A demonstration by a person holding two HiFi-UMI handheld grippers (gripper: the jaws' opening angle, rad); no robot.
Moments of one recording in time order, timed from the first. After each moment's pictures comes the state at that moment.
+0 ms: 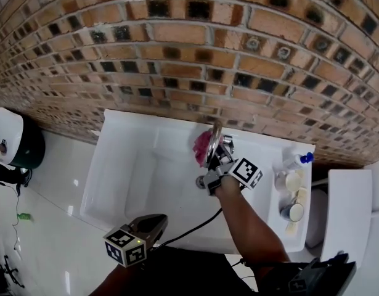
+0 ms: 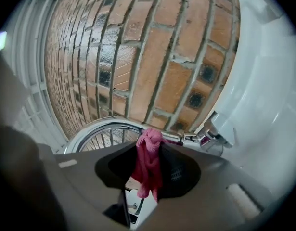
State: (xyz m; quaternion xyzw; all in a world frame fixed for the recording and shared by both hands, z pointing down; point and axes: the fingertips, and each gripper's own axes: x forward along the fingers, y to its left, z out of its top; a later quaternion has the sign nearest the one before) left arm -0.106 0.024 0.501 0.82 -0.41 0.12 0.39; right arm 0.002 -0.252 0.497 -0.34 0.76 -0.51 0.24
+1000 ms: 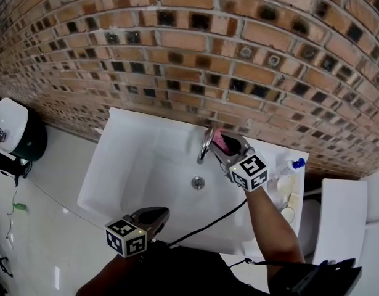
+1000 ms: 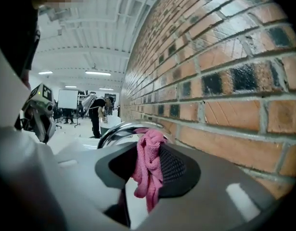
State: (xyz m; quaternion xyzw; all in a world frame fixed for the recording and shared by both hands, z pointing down) left arm -0.076 0.021 0.480 0.83 -0.42 0.11 0.37; right arm 0.000 -0.217 0.430 -0.23 0.97 0.00 -0.11
